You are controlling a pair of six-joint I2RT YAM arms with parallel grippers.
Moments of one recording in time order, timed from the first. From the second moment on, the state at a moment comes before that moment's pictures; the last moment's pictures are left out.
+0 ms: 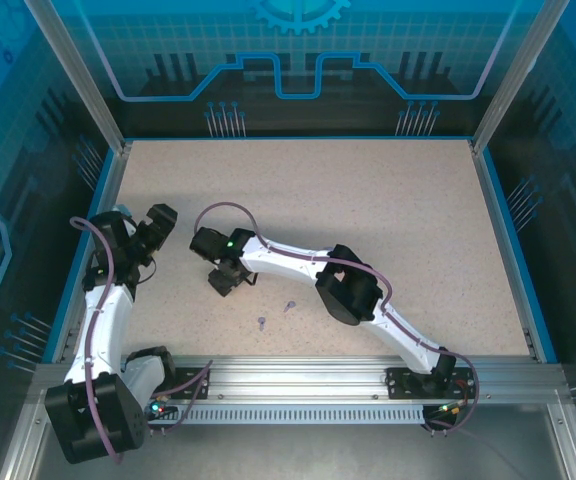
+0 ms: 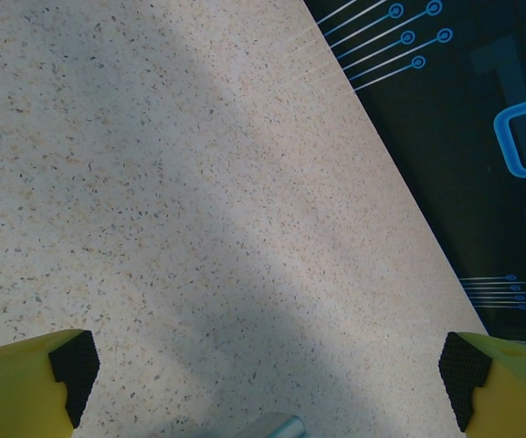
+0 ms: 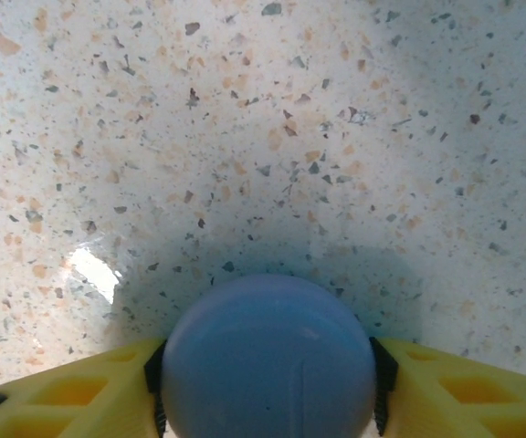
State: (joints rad) left arm 0.29 0.96 0.65 -0.29 0.34 -0.82; right arm 1.07 2.48 2.15 -0.95 0.10 0.26
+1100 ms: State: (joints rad) left arm -0.15 1.14 0.66 -0.08 0.85 -0.80; right arm 0.90 1.31 0.84 -0.18 0.12 -0.24
